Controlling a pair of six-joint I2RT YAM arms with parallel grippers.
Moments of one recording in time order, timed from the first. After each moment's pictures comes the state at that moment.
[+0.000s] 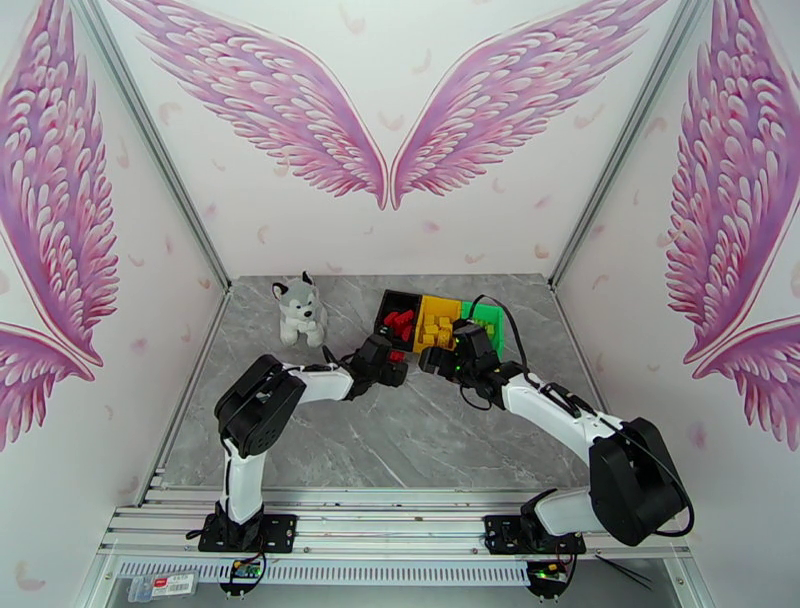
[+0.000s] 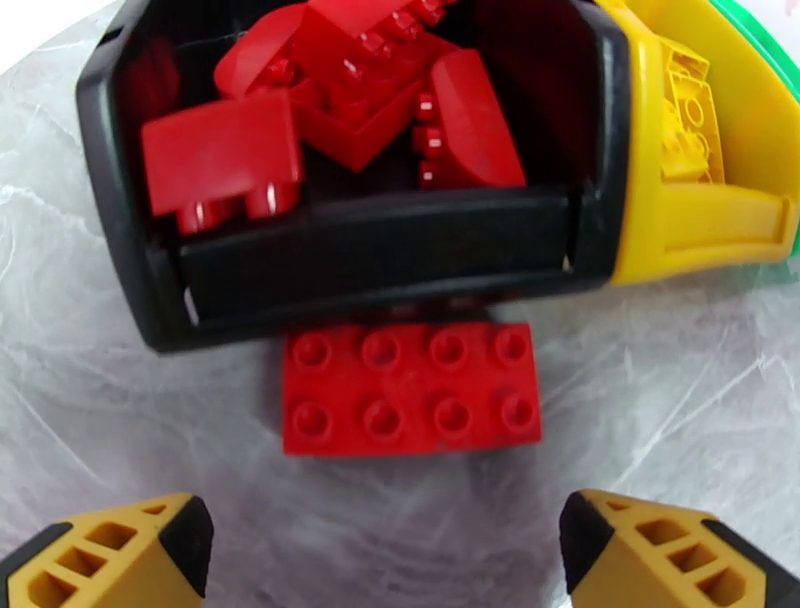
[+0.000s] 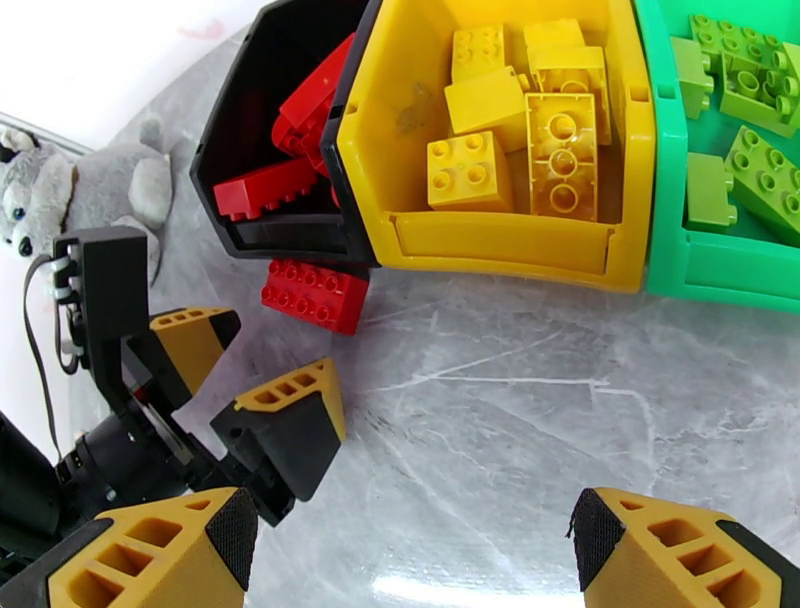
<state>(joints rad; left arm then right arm) -0.69 2.02 1.15 0.10 -0.19 -0.27 0.43 1.42 0.87 -0.23 -0.06 0.64</state>
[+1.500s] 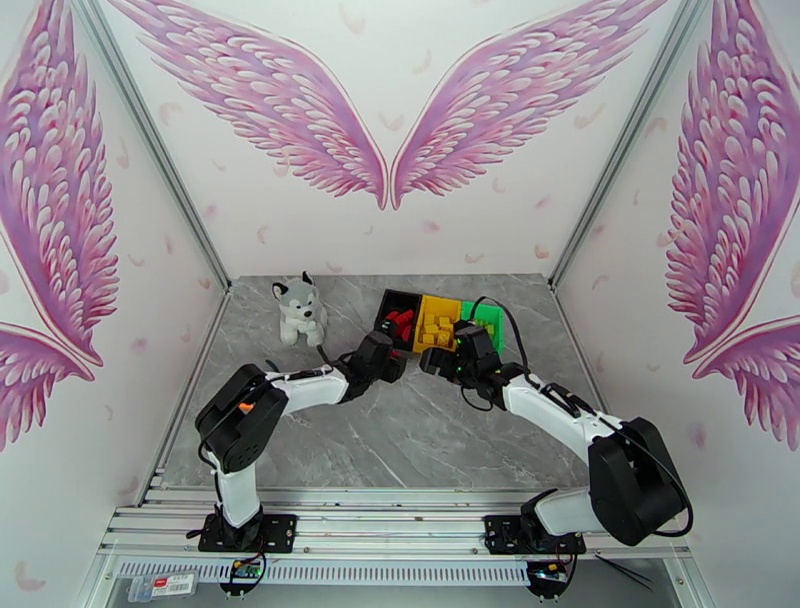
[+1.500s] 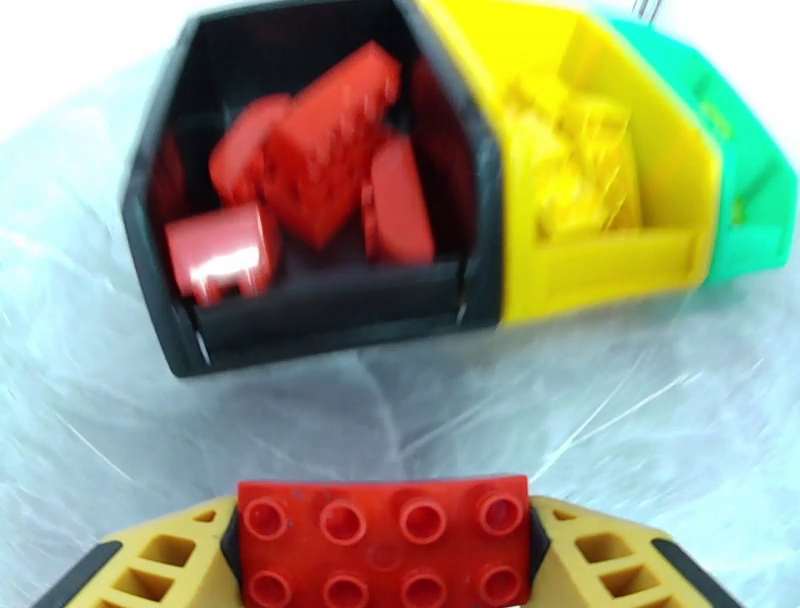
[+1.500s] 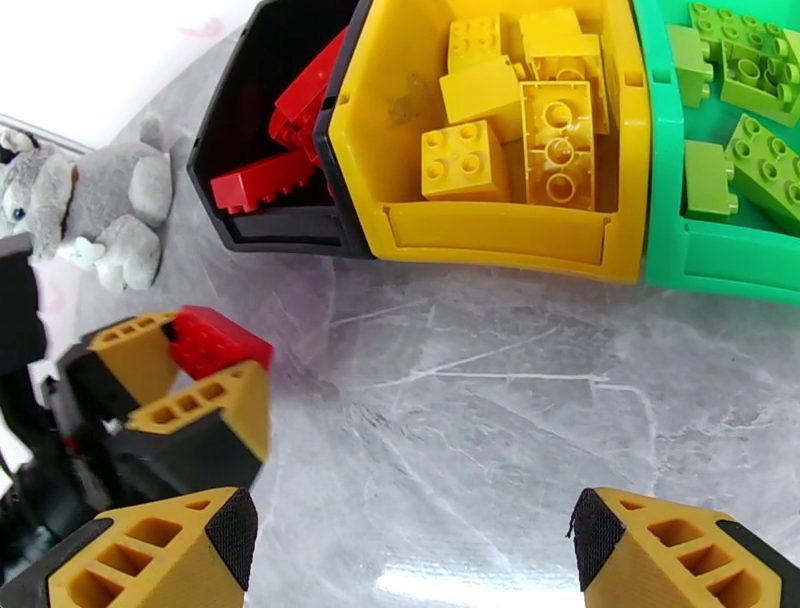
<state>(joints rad) -0.72 1.87 1.13 0.09 -0.20 -0.26 0.41 1.42 0.86 -0.22 -0.09 0.64</state>
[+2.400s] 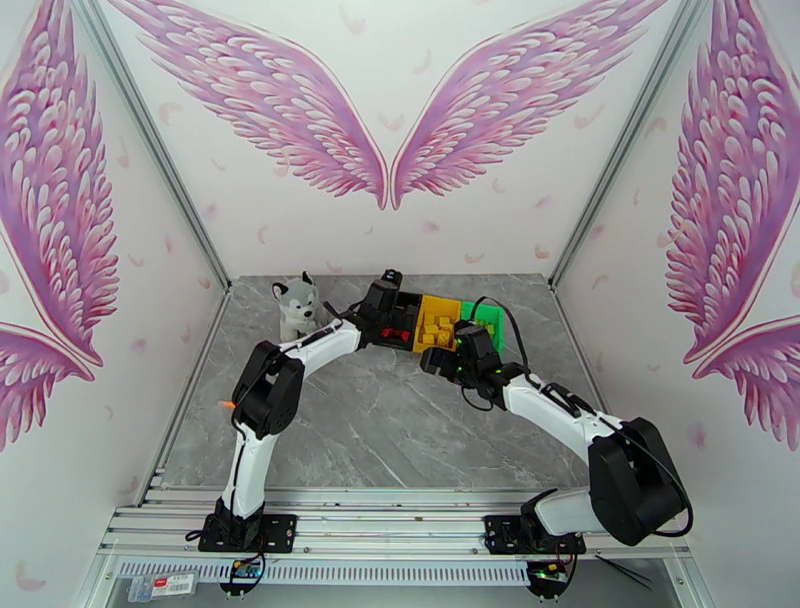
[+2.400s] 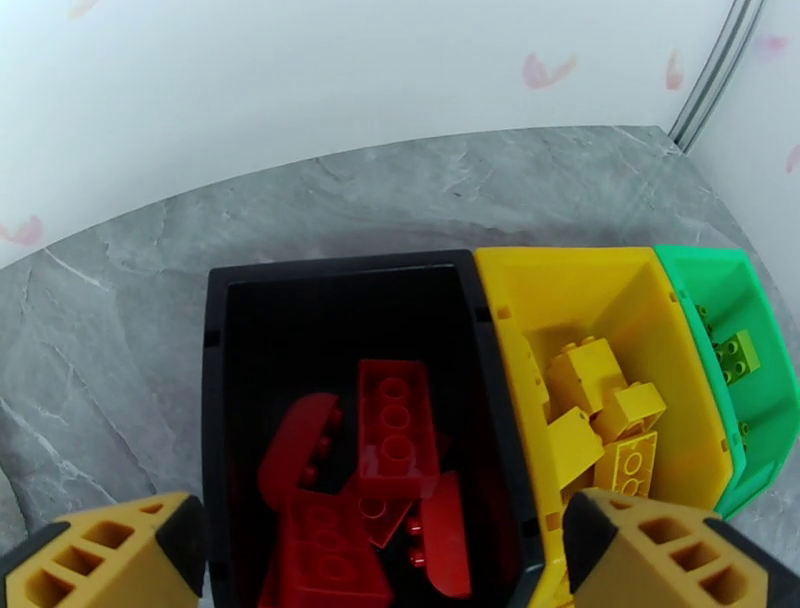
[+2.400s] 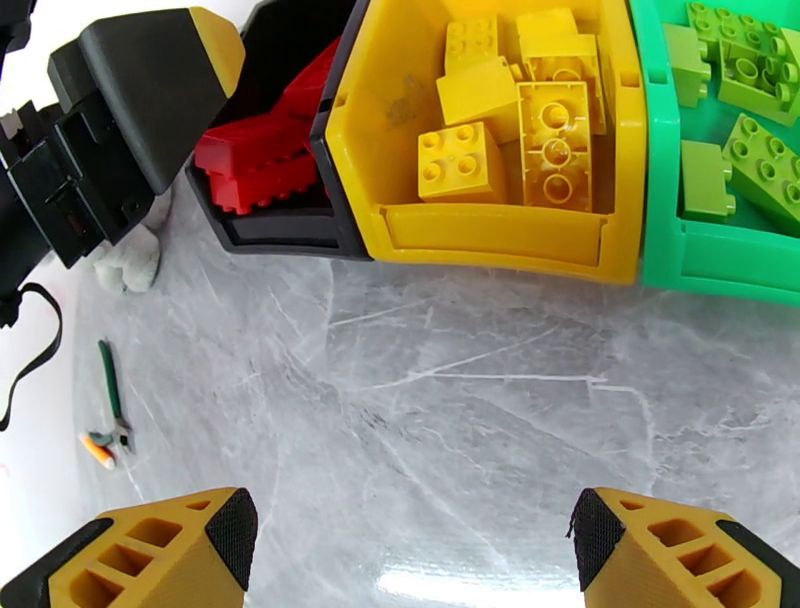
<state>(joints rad) -0.61 2.15 1.70 -0.12 -0.14 -0.23 0.41 1.42 0.86 -0.22 -0.09 0.64</state>
